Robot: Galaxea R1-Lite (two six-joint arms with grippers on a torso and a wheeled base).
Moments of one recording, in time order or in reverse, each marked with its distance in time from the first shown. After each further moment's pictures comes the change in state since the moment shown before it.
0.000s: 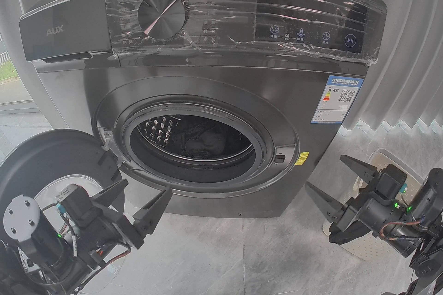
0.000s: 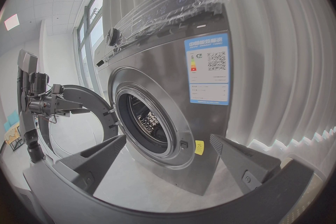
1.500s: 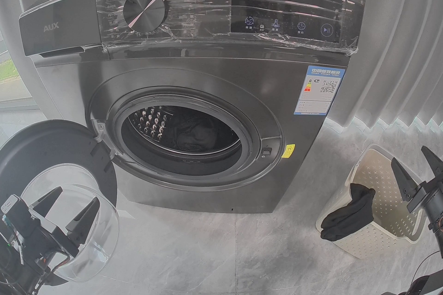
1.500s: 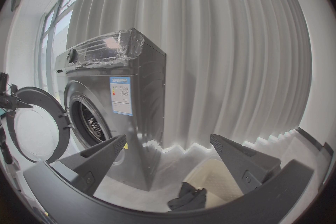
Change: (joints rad) left arm 0.130 -0.534 0.054 0.510 0.080 0.137; right arm -0.191 -0.559 0.079 0.373 -0.256 -0.095
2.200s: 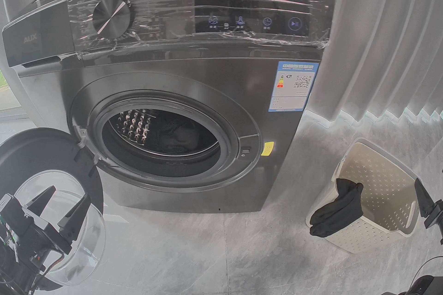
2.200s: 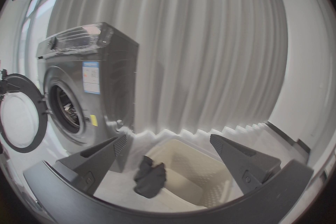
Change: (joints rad) left arm 0.051 -0.043 0.000 0.021 -0.013 -0.016; right arm -0.166 -0.339 0.000 0.420 -0.012 -0.019
